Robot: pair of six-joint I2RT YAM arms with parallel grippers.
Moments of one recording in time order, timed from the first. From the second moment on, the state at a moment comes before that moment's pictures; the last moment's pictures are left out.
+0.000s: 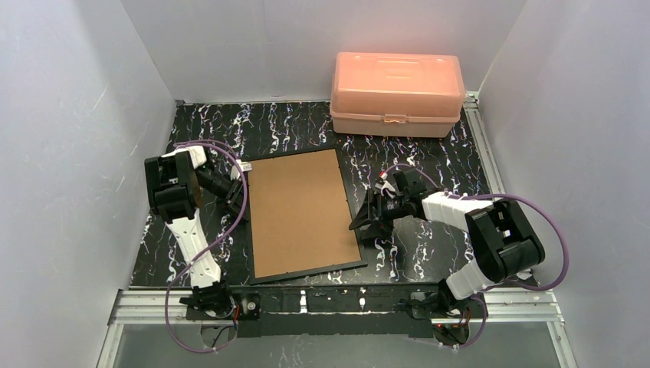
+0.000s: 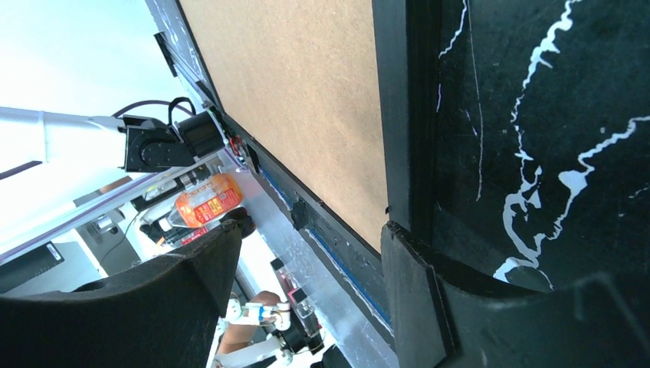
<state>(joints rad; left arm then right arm) 0.20 2.13 1.39 -1.33 0.68 0.77 0.43 1.52 0.66 -0.18 -0.85 0.72</state>
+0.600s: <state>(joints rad) 0.19 2.12 1.36 -1.27 0.66 0.68 0.45 1.52 0.65 -0.16 -0.79 0.73</state>
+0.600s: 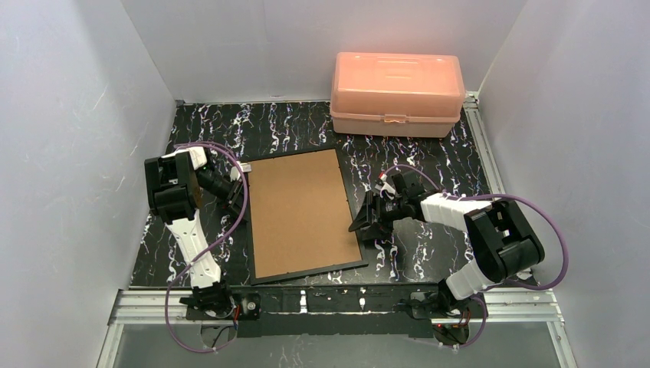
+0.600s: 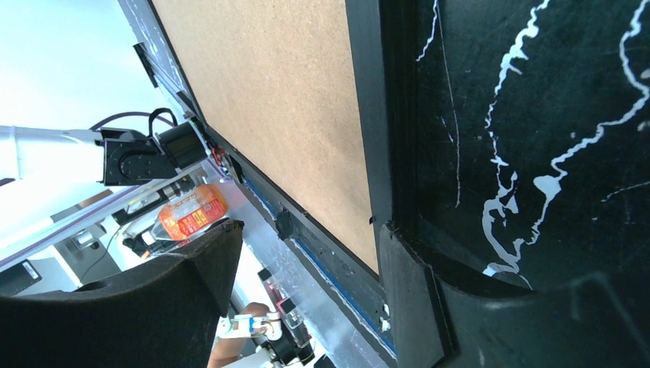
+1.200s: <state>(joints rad) 0.19 2.11 1.35 -1.27 0.65 0.66 0.48 1.54 0.62 -0.09 -0.82 0.75</state>
